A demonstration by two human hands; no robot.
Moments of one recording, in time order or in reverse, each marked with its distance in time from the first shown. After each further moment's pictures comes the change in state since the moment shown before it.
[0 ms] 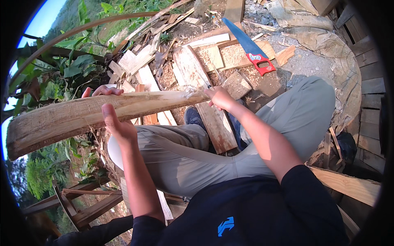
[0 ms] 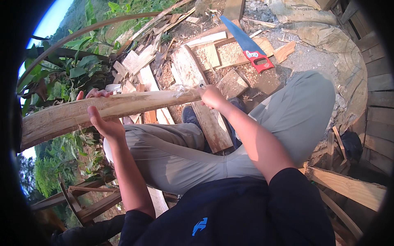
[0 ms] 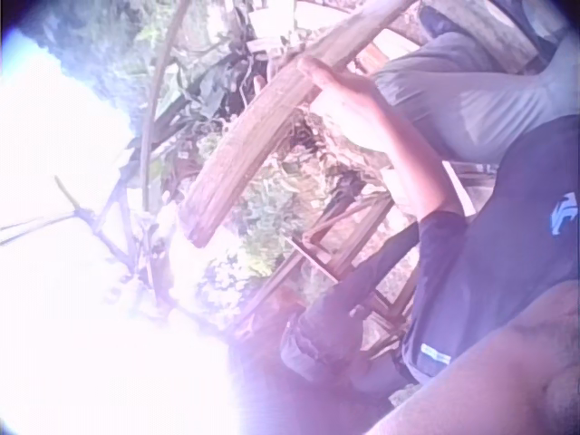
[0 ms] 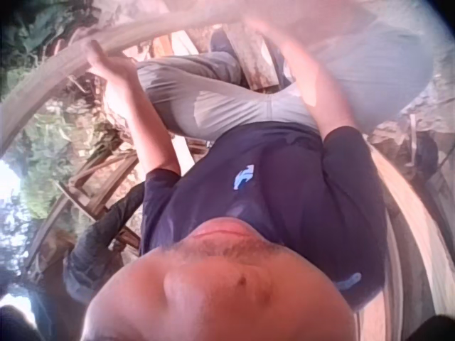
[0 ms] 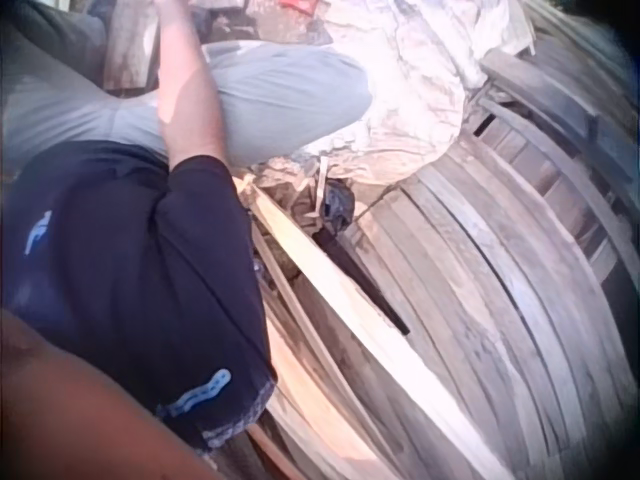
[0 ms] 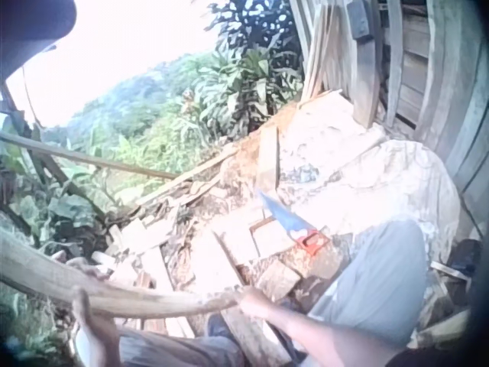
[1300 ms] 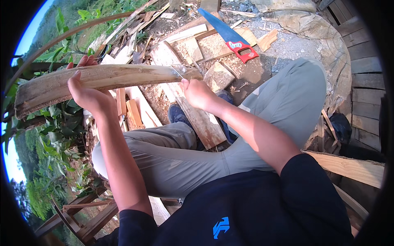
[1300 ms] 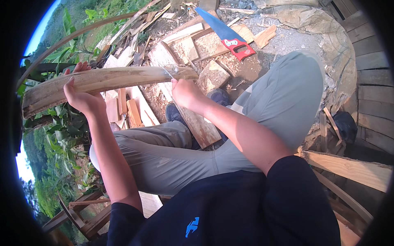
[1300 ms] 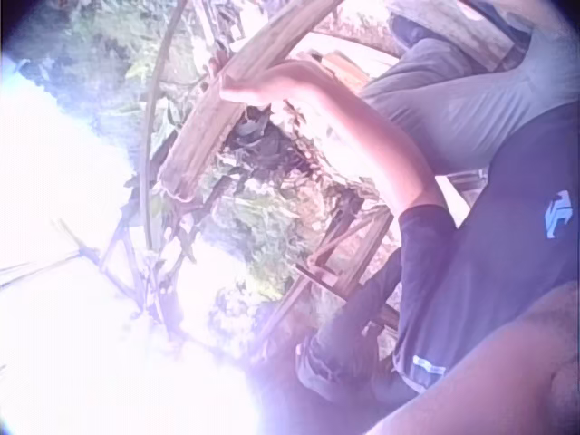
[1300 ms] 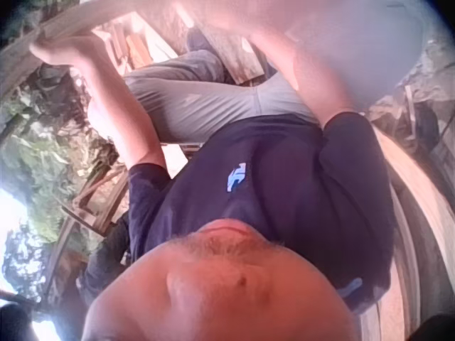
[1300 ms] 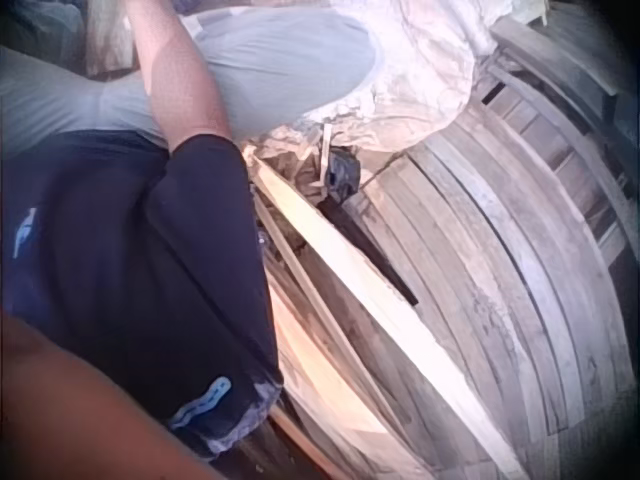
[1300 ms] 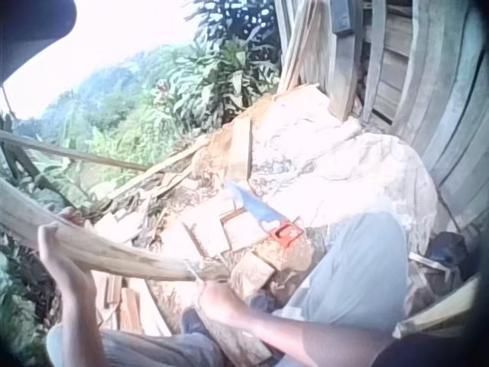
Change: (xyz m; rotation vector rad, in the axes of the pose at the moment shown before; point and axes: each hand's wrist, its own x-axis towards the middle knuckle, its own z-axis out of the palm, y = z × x) left_hand 0.062 -0.039 0.050 -0.055 0.222 -0.144; right_hand -0.043 -0.049 0.023 -0.405 0.205 -0.157
